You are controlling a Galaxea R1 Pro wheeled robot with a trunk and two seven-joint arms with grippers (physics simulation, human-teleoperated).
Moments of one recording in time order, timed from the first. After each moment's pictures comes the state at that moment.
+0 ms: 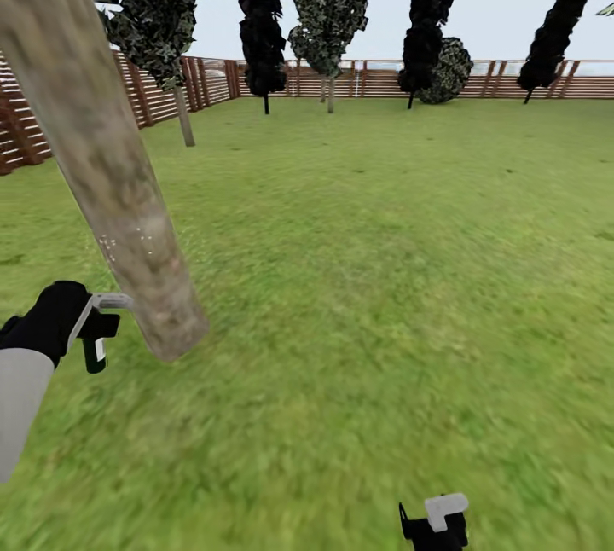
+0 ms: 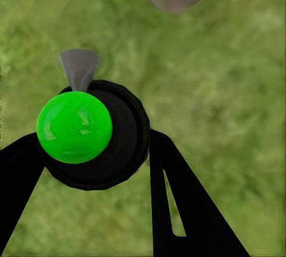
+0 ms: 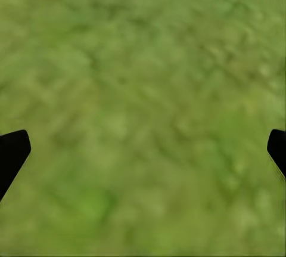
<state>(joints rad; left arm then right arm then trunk) -1.07 0.39 0.04 -0.60 -0.20 0.99 -0.18 -0.43 -0.03 0.04 -0.04 0.19 -0.58 -0.15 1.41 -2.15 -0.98</state>
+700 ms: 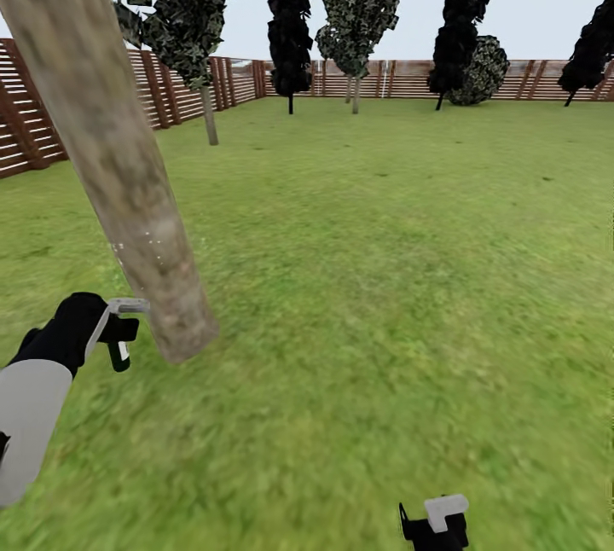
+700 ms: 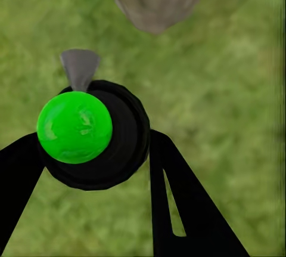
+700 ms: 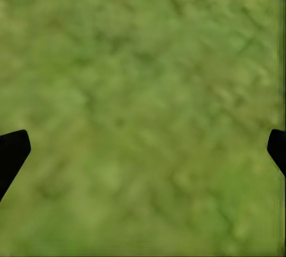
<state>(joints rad) -1.03 0.32 0.09 -0.61 -0.20 0.90 -0.19 -0.43 -0.03 0.04 -0.04 0.19 -0.58 -0.15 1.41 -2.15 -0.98</state>
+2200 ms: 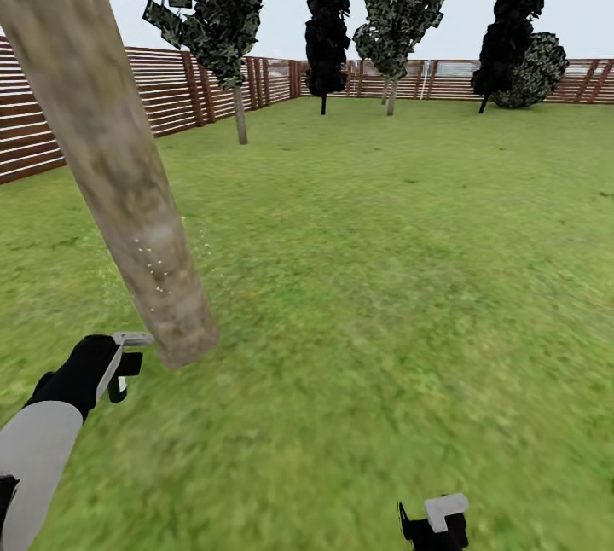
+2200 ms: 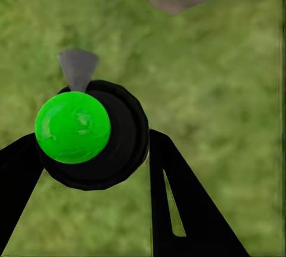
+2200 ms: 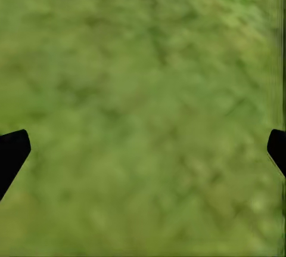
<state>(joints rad) -0.87 0.27 0.15 -0.60 -0.16 0.75 -0.02 -0.43 -0.03 0.04 -0.04 0.19 -0.58 -0.15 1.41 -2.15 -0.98</state>
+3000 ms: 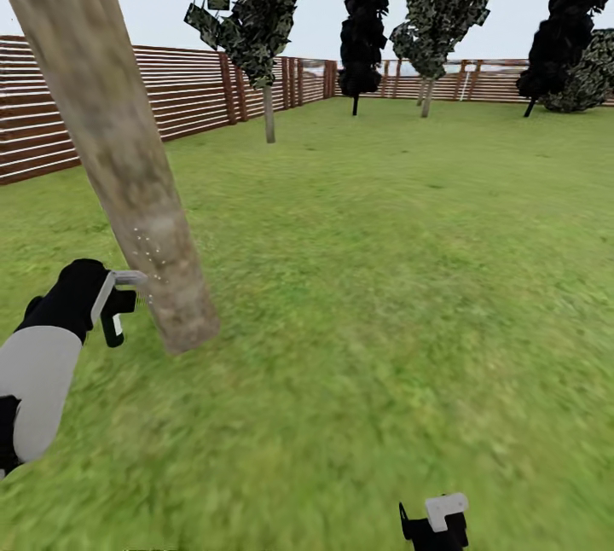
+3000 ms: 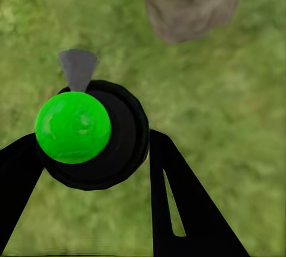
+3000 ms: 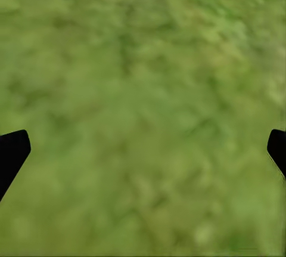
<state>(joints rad) -1.15 0.29 0.13 -0.61 -0.18 0.99 -0.02 -0.43 -0.03 0.04 -0.04 0.19 -0.58 -0.15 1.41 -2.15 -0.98</state>
